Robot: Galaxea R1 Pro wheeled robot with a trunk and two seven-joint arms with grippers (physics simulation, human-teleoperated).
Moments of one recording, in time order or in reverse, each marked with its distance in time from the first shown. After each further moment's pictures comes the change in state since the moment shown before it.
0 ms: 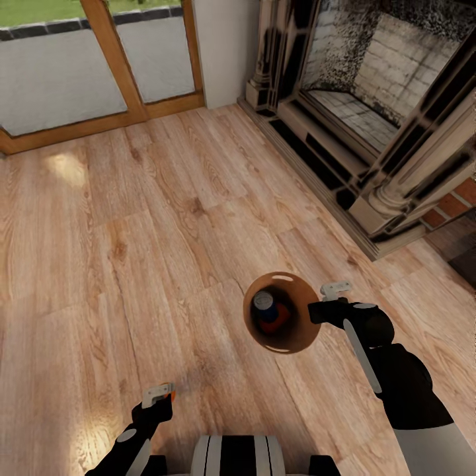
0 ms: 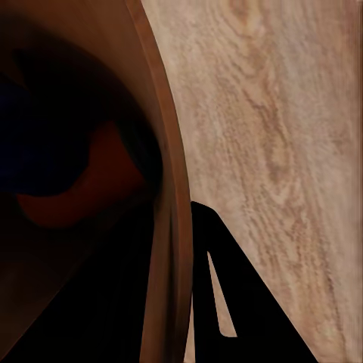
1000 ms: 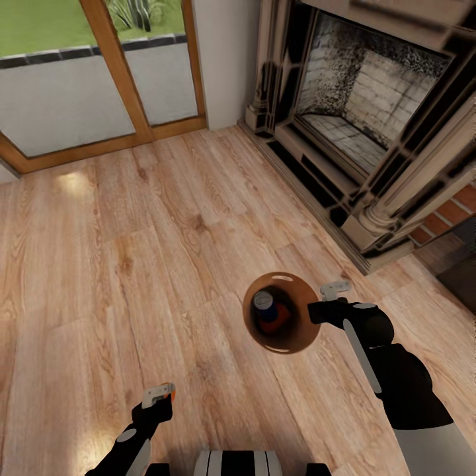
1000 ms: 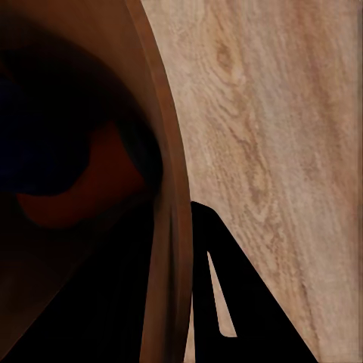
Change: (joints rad) left arm 0.000 0.000 0.000 0.000 0.000 0.000 0.000; right arm 0.000 0.000 0.002 0.000 -0.001 -0.001 0.000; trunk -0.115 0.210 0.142
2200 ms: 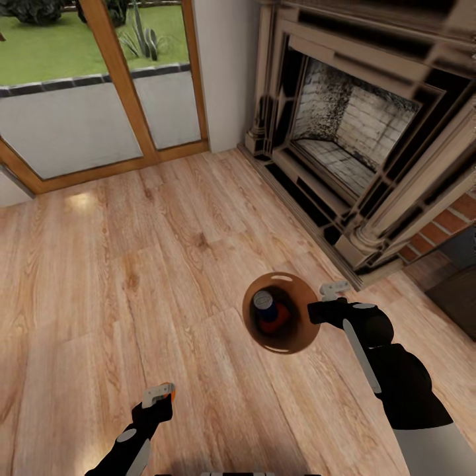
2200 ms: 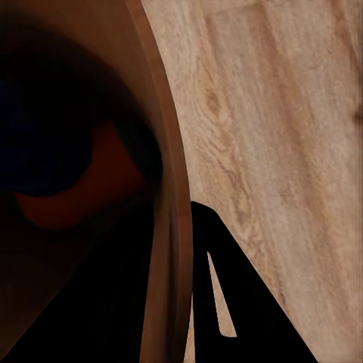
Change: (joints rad) left arm 0.000 0.000 0.000 0.000 0.000 0.000 -0.002; right arm 0.000 0.002 0.000 0.001 -0.001 0.000 0.000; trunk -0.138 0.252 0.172
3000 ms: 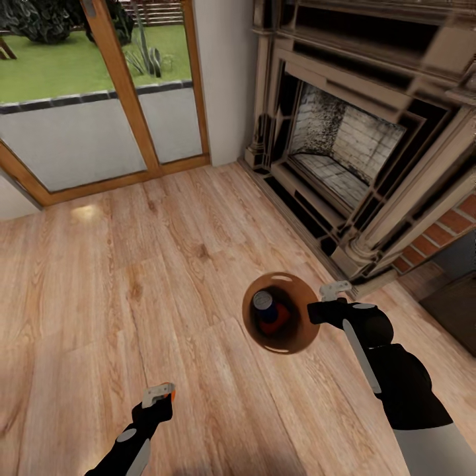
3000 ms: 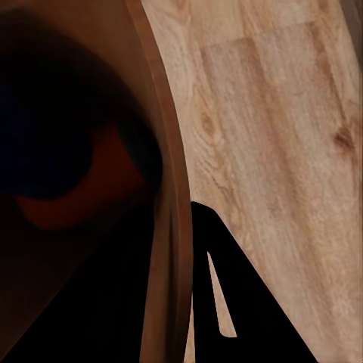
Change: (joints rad) left arm 0.000 0.000 0.000 -0.001 0.000 0.000 0.000; right arm 0.000 0.000 0.001 0.000 -0.001 0.000 0.000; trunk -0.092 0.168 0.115
